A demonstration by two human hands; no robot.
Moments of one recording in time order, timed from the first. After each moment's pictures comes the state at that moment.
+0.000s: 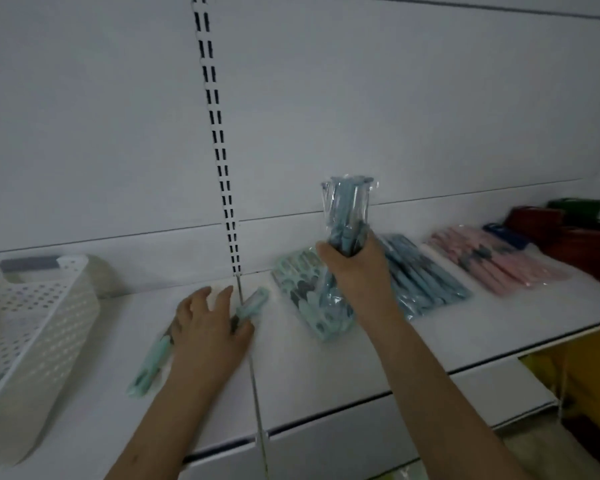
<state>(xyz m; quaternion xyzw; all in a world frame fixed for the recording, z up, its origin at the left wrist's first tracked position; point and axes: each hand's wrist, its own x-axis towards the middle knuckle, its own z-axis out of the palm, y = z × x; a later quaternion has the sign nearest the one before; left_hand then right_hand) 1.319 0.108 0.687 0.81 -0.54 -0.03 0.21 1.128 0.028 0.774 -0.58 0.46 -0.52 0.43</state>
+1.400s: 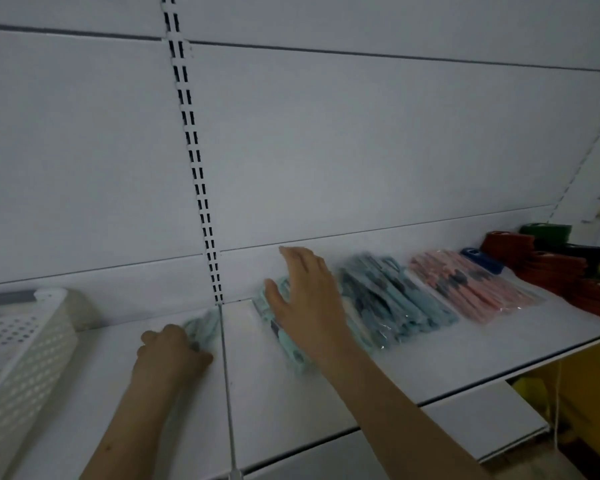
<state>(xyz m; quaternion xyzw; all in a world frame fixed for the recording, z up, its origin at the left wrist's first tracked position) 1.342 0.084 0.710 0.89 -0.40 -0.15 0.14 1.148 0.015 0.756 -0.81 0.44 -0.39 0.03</state>
